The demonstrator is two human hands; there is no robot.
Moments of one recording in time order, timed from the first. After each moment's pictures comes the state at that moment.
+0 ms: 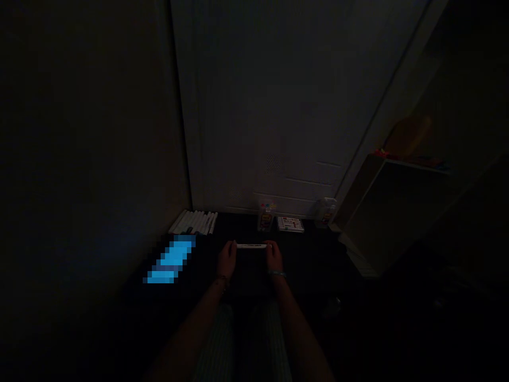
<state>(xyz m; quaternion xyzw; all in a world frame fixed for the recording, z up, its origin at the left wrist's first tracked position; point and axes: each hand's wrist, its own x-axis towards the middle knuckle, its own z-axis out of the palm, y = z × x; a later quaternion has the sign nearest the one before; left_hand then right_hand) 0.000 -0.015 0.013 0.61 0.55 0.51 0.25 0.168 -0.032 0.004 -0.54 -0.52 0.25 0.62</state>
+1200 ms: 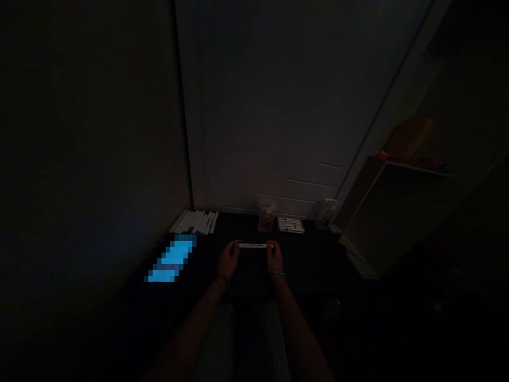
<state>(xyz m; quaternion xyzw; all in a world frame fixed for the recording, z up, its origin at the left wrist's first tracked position) 0.001 -0.016 0.014 0.62 0.53 0.51 0.27 0.168 -0.031 0.006 -0.54 -0.51 0.23 0.63</state>
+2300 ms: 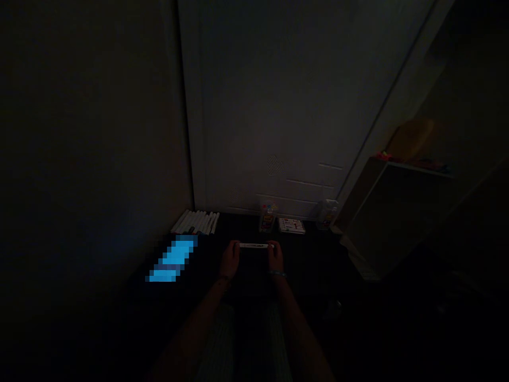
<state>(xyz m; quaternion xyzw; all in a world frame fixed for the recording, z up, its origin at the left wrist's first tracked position) 0.004 -0.015 0.013 0.63 0.53 0.51 0.25 0.168 -0.031 0.007 -0.53 -0.50 0.25 0.64</state>
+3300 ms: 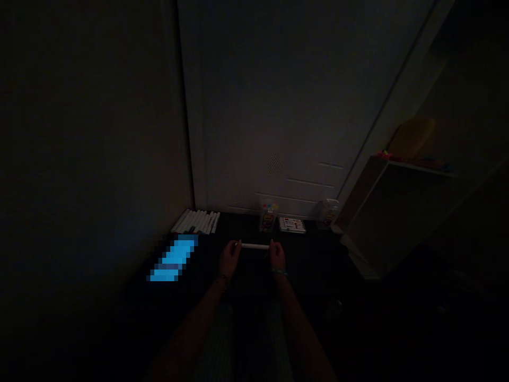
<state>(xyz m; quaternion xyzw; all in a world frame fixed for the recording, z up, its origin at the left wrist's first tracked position) 0.002 -0.013 0.012 0.58 0.52 0.55 0.30 0.167 -0.028 0.007 -0.53 -0.43 0.32 0.65</state>
